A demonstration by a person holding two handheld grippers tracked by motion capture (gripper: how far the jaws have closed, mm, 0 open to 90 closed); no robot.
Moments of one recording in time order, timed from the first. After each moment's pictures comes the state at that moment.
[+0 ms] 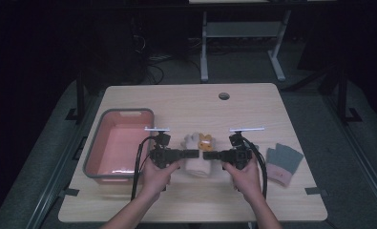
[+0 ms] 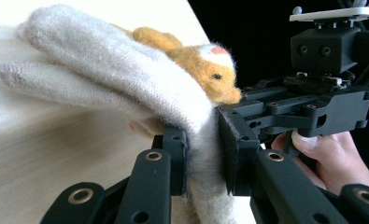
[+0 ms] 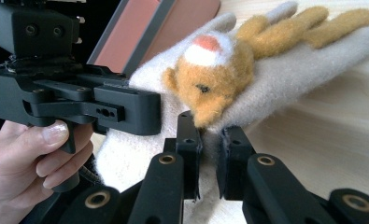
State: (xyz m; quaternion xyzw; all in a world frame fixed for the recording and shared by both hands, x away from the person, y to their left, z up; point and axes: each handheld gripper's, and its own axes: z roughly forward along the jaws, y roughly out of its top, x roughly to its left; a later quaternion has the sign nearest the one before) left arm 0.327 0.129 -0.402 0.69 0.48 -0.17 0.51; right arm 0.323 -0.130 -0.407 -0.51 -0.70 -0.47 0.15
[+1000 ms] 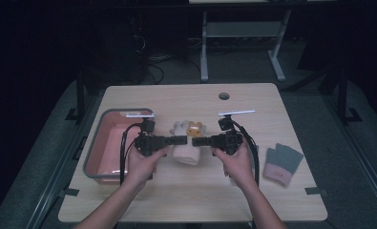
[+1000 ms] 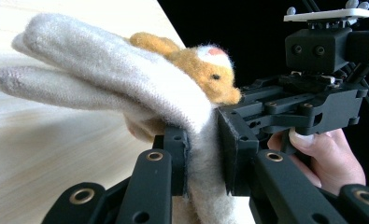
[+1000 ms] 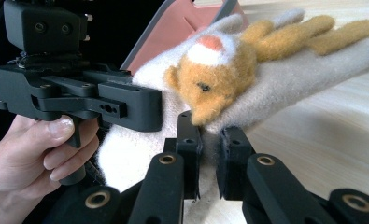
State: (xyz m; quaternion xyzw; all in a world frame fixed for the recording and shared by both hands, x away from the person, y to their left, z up) left arm 0.338 0.163 -0.358 0.68 0.47 -0.15 0.53; right arm 0.342 -0.100 -0.358 -0.48 -0.72 -0.48 0.14
